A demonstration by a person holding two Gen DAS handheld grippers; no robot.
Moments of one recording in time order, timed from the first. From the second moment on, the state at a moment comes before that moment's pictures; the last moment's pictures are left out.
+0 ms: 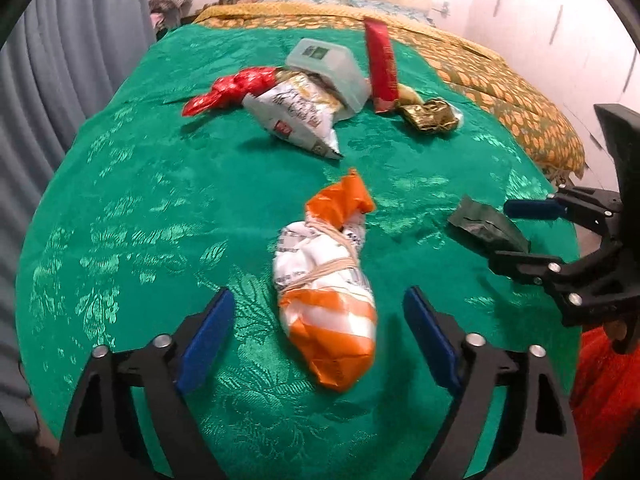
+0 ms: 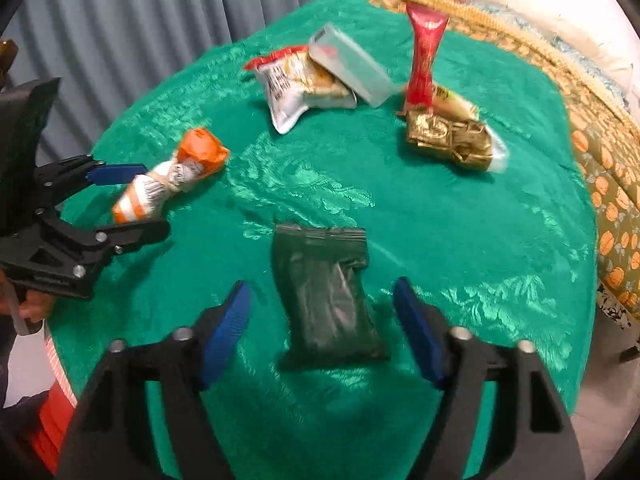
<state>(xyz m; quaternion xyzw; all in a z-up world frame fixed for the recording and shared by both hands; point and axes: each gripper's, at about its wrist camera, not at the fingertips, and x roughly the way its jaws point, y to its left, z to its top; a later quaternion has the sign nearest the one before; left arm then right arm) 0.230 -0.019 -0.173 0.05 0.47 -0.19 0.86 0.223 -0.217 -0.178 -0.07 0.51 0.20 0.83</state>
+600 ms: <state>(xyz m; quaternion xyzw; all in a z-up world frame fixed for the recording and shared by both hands) 0.200 -0.050 -0.144 0.05 0.44 -0.22 0.87 0.165 -0.273 -0.139 -0.01 0.47 0.18 0.86</state>
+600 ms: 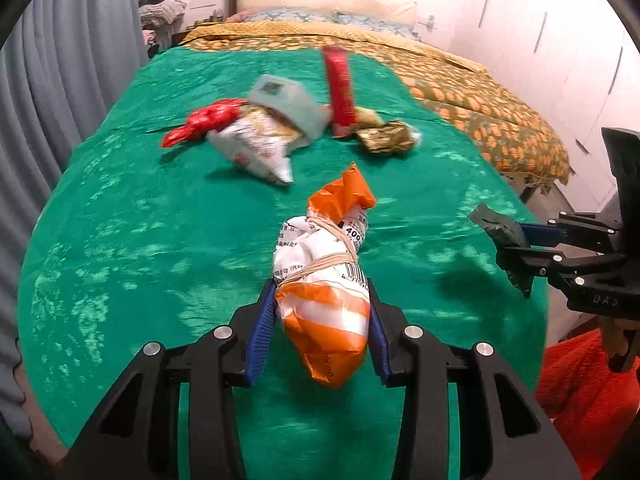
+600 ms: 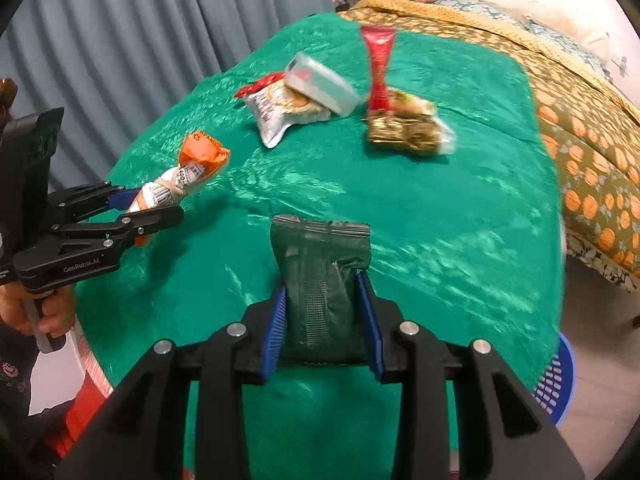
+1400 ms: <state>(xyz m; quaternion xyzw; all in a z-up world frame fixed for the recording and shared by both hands) 0.170 -0.411 -0.182 0.12 0.47 -0.40 0.78 0.126 -0.586 -0.203 0.12 0.48 -0.07 0.87</state>
